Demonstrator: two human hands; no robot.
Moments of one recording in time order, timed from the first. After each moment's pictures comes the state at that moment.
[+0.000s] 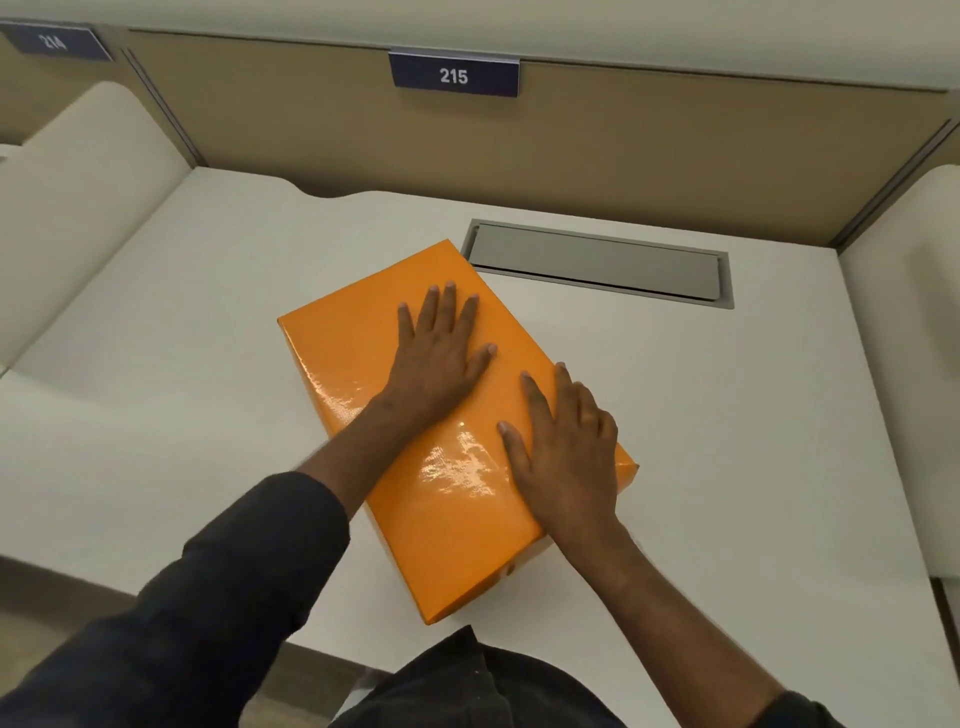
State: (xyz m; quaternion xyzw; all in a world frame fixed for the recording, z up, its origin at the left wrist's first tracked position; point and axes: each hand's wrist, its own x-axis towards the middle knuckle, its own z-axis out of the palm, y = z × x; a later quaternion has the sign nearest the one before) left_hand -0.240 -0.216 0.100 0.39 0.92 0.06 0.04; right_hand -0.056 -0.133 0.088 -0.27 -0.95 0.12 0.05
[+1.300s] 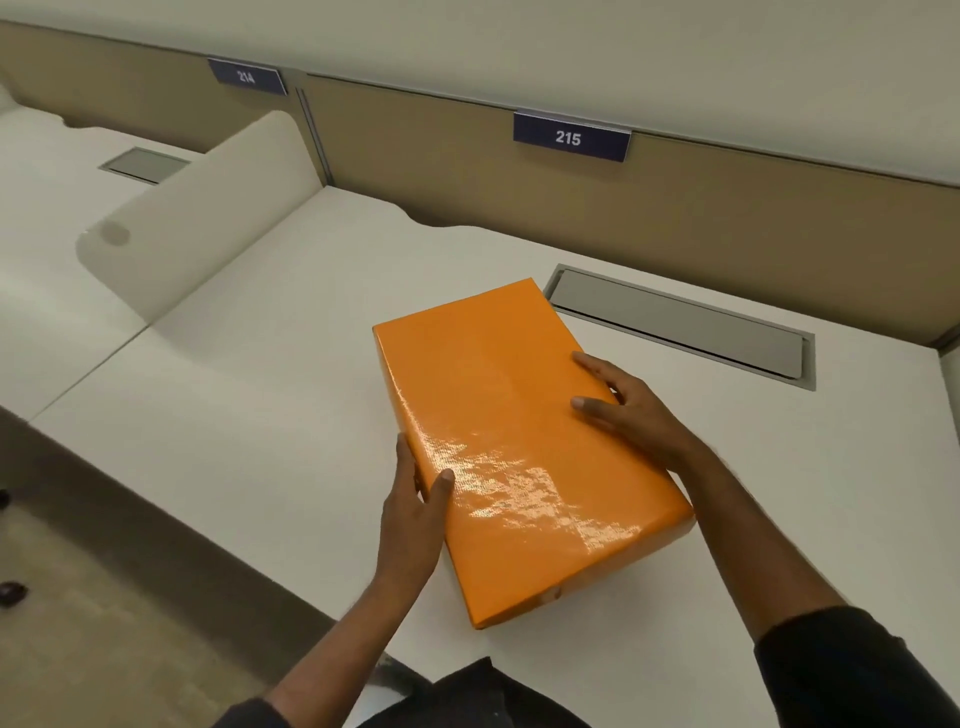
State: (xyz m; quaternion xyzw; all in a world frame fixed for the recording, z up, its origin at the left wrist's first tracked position) left_hand -0.109 -0.349 0.075 0.00 0.81 0.57 0.13; right_hand -0.128 -0.044 0.107 -0.08 -0.82 0.57 -0.07
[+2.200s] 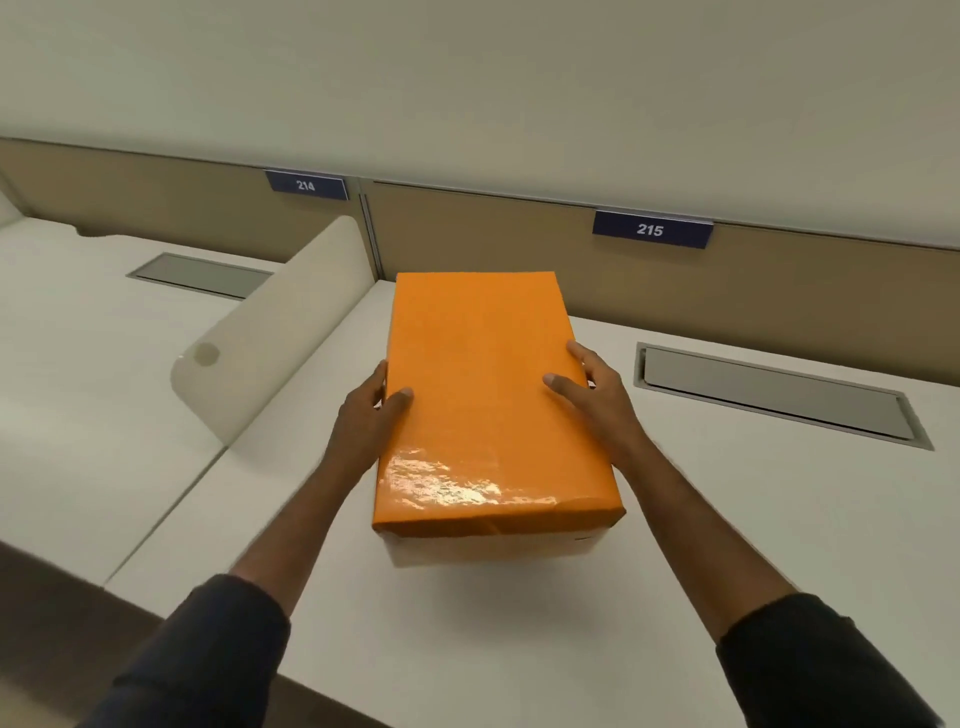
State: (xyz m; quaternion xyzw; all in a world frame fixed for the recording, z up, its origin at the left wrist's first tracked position) left_hand -0.439 -0.554 0.160 0.16 0.82 0.53 0.09; right_hand -0.335 -0.273 0.155 -0.20 -0.78 0.58 0.15
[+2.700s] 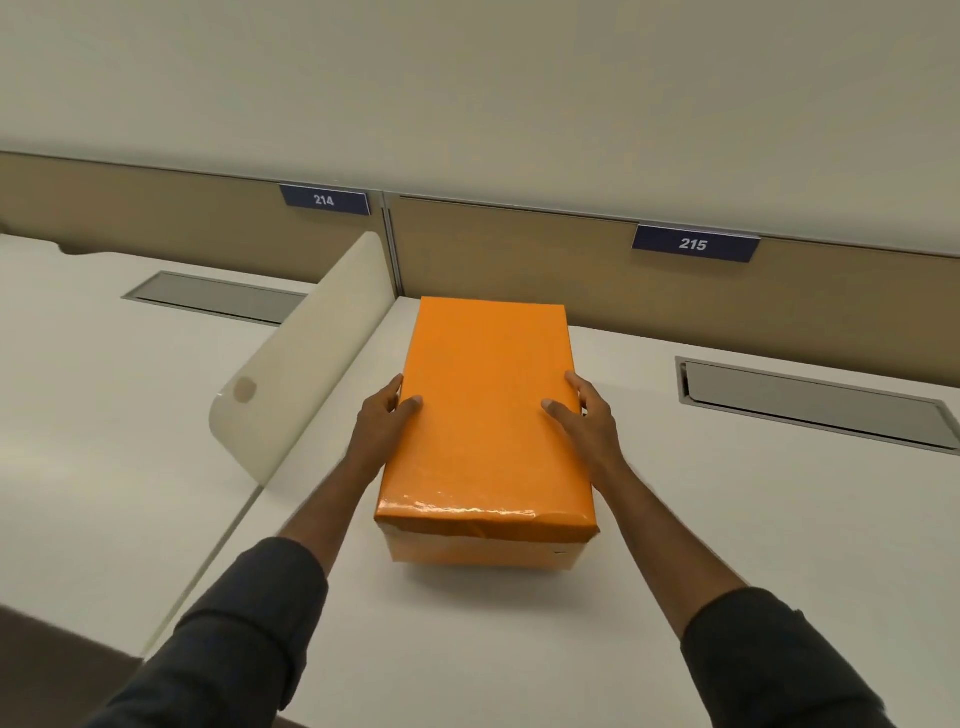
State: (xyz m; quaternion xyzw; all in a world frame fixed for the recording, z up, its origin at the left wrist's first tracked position) left_hand -0.575 -0.605 0.113 0.17 0.80 0.56 0.14; right_hand -0.427 -0.357 0.114 -0.28 -0.75 0.58 0.16
